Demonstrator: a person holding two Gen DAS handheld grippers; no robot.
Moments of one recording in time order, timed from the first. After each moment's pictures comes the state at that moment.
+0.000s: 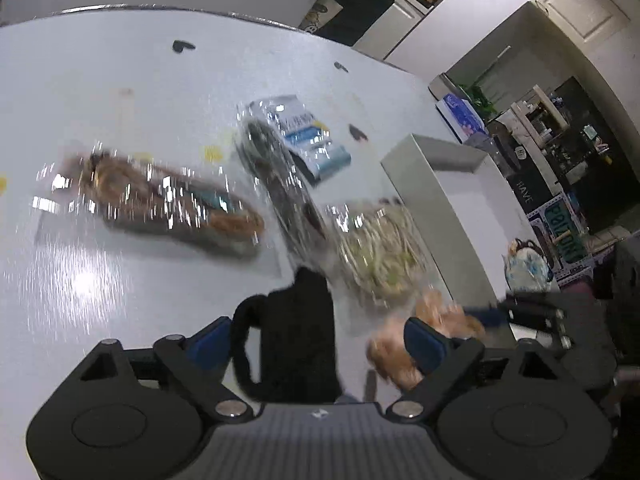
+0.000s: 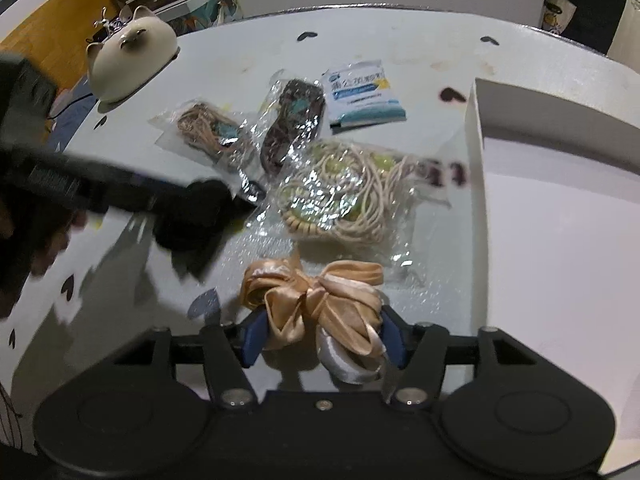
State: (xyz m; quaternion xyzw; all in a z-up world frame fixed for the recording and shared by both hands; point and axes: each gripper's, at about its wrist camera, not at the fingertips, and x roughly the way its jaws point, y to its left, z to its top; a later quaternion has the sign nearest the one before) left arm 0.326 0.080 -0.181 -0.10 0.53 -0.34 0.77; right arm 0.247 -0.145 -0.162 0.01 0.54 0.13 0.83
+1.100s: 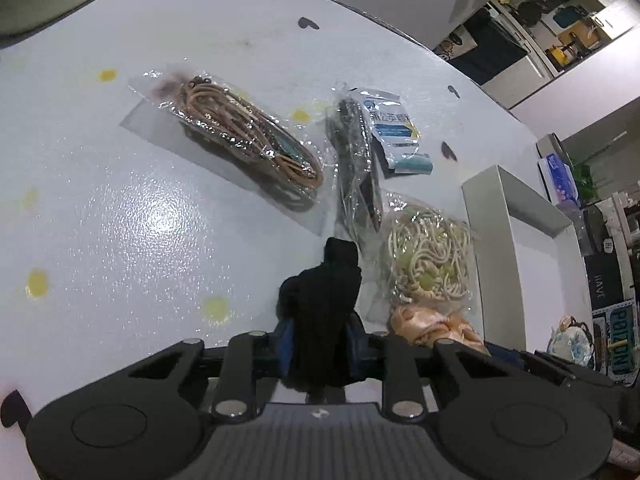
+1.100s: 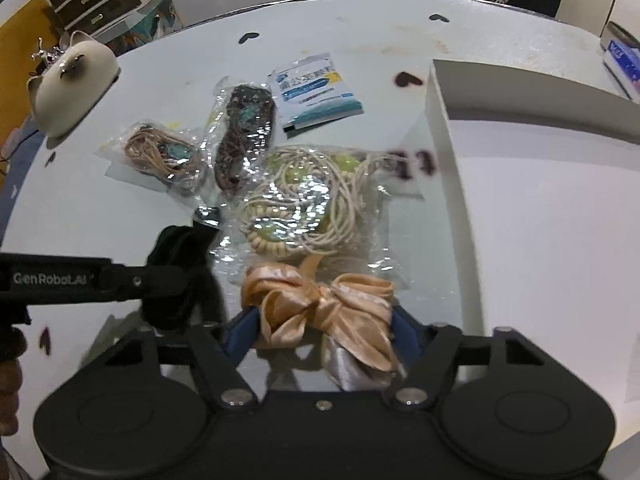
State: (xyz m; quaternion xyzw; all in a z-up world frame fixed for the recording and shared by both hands) left arm 0.287 0.067 -0.179 -0.18 0.57 -0.13 0.79; right arm 0.261 -0.139 -0.171 0.04 0.55 0.05 0.83
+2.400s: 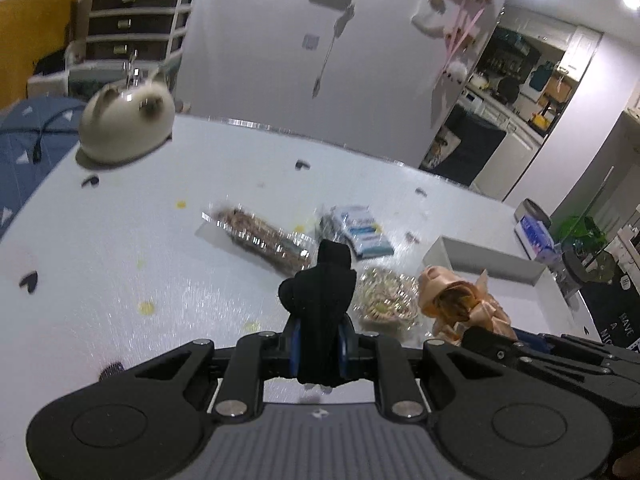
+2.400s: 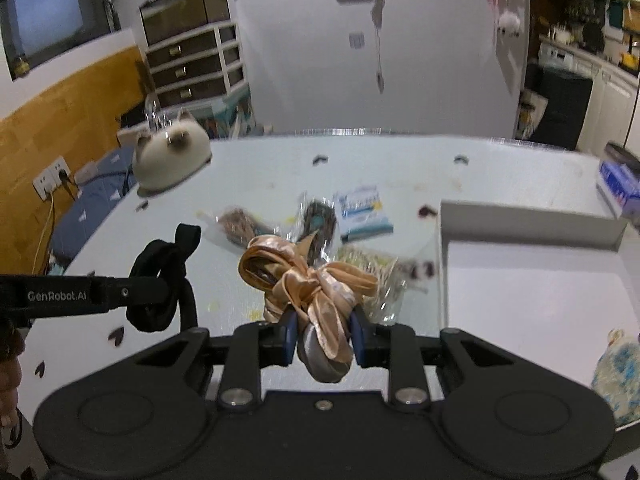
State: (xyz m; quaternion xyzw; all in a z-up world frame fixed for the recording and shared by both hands) left arm 0.165 0.065 -0.078 -0.13 0.40 -0.07 0.90; right arm 0.171 -0.151 -0.079 0.02 0.37 0.13 0.92
